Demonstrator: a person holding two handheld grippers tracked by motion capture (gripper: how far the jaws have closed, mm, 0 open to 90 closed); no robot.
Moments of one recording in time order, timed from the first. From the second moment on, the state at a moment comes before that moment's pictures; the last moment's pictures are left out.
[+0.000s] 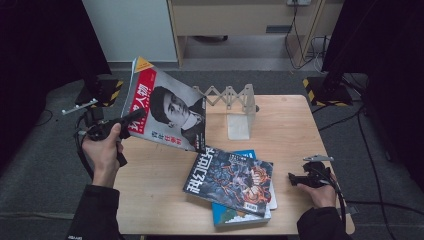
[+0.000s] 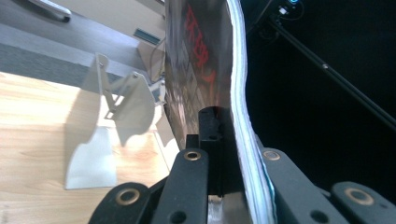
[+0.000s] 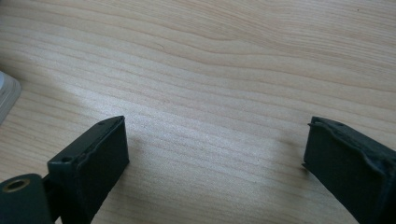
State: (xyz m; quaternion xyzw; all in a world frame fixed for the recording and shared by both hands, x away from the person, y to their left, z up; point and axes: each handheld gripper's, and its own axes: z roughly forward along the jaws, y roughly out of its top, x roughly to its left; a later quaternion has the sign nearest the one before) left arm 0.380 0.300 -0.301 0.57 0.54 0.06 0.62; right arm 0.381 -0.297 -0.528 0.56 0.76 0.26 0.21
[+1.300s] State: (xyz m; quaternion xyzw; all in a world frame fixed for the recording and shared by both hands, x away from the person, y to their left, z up) left arm 0.444 0.281 -0.311 0.63 0.58 0.18 0.48; right arm 0.380 -0.297 -0.534 0.56 0.75 0.28 0.21
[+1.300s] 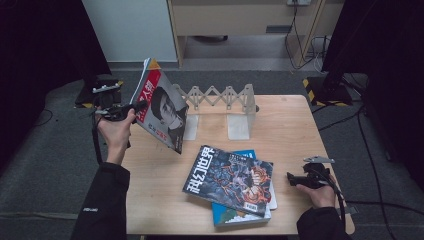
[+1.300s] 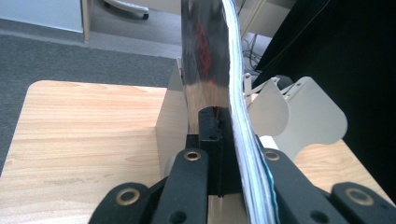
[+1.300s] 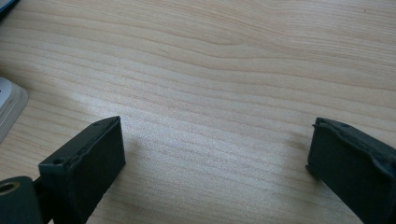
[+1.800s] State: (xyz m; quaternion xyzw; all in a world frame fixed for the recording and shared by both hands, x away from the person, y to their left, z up) left arm 0.468 0.254 -0.308 0.65 0.58 0.22 0.43; right arm 0.380 -0.297 -0.534 0.56 0.75 0.28 0.21
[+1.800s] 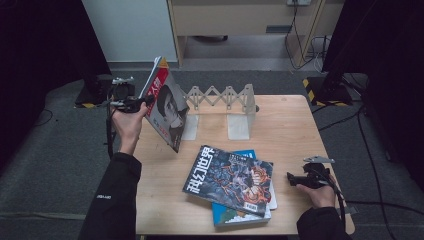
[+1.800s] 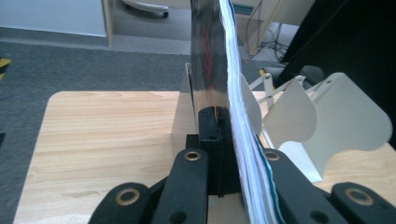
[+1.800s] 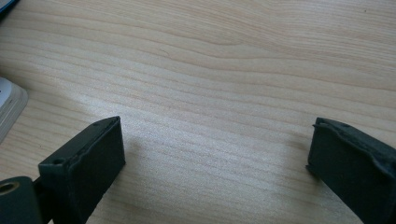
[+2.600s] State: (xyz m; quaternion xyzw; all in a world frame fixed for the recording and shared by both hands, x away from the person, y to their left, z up) left arm 0.488 0.226 -0.319 0.67 0.59 0.27 0.35; right arm 0.380 -0.297 -0.533 0.56 0.75 0.28 0.21
